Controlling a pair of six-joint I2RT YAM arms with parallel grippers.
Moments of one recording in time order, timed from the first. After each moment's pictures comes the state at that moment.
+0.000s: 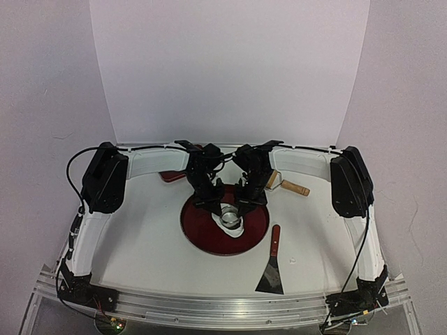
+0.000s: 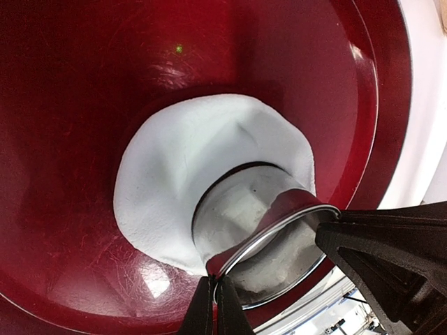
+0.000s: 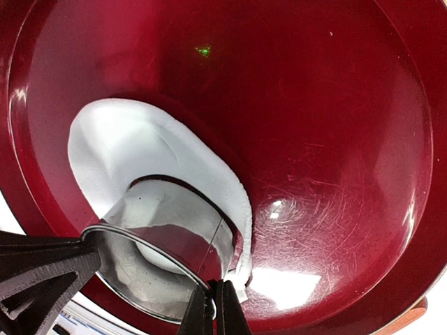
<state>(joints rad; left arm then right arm) -0.78 2.29 1.91 -0.94 0.42 -0.71 0.72 2.27 1.89 -1.04 -0.26 0.68</state>
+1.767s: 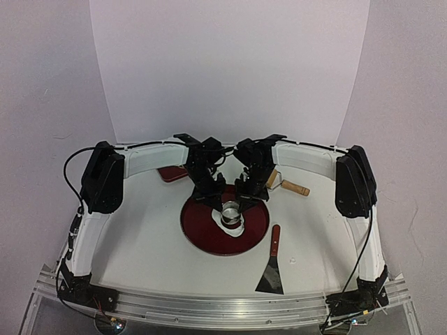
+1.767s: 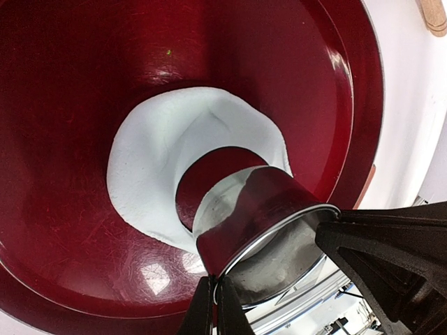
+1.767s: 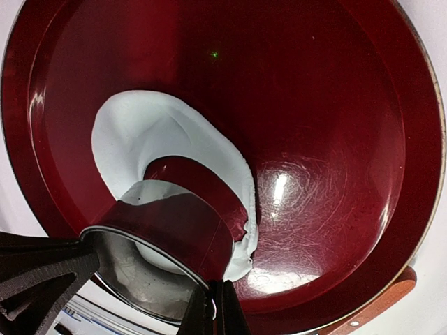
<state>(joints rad) -0.79 2.28 1.98 -1.02 0.41 -0.70 0.72 2.24 1.93 -1.09 -0.25 0.69</state>
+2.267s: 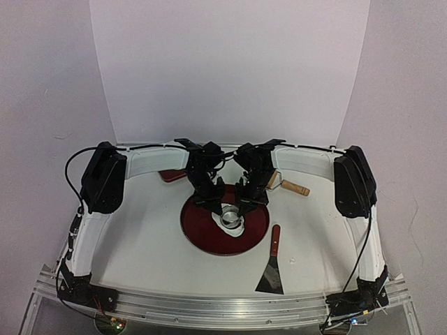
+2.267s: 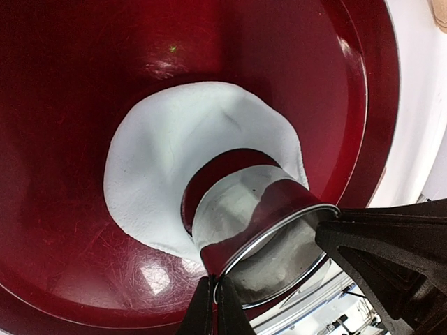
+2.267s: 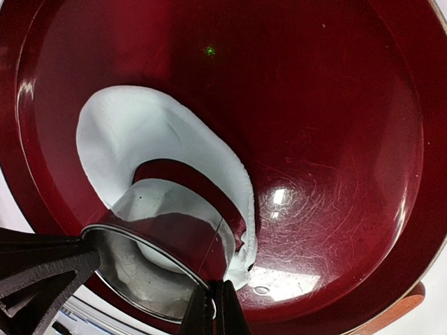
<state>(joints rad) -0.79 2.28 1.92 -0.97 0.43 -0.69 0.72 2.24 1.87 -1.04 -0.26 0.68</state>
